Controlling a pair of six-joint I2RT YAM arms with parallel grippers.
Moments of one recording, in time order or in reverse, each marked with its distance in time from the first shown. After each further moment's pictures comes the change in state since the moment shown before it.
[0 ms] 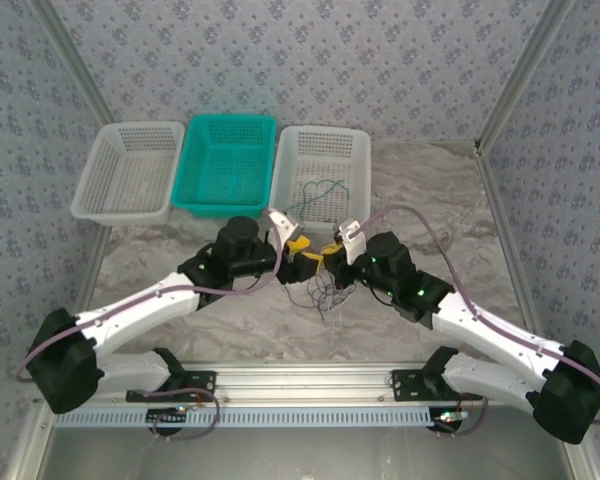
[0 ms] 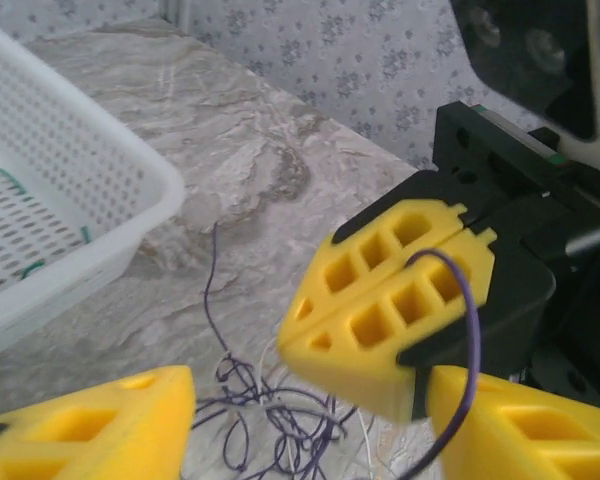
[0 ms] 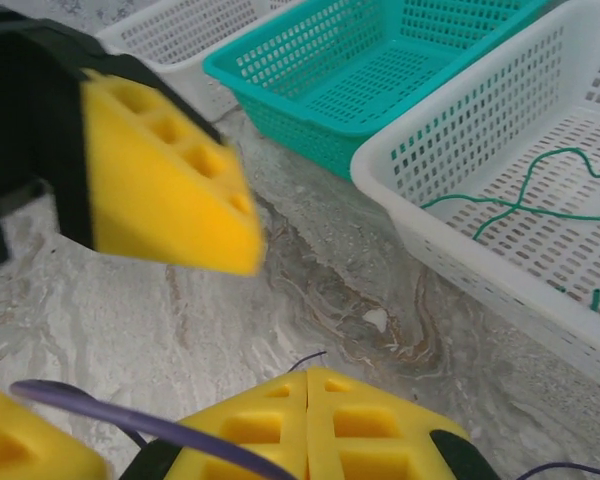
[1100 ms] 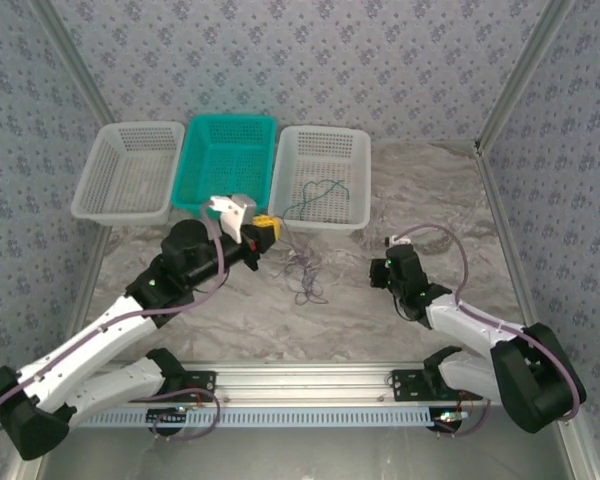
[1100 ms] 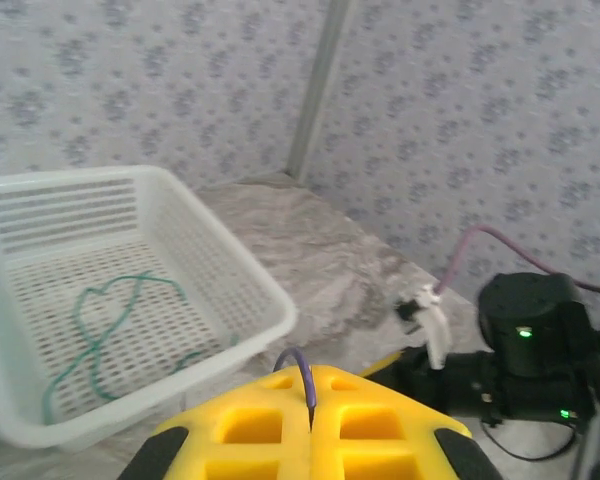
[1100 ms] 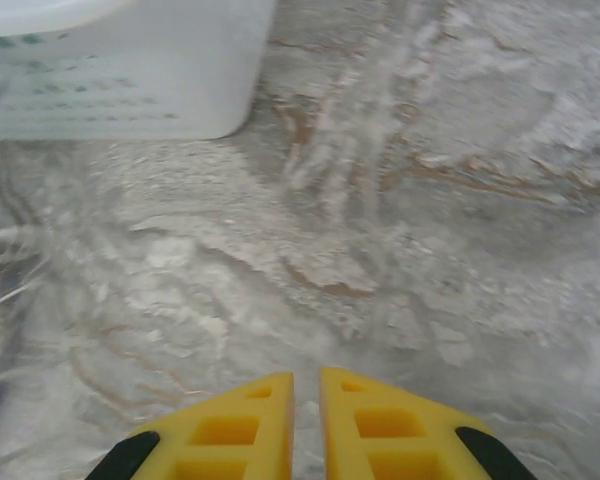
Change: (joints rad) left arm 0.071 -0.346 0.019 -0.142 -0.267 -0.063; right arm -0.346 0.141 -0.299 0.140 0.201 0.306
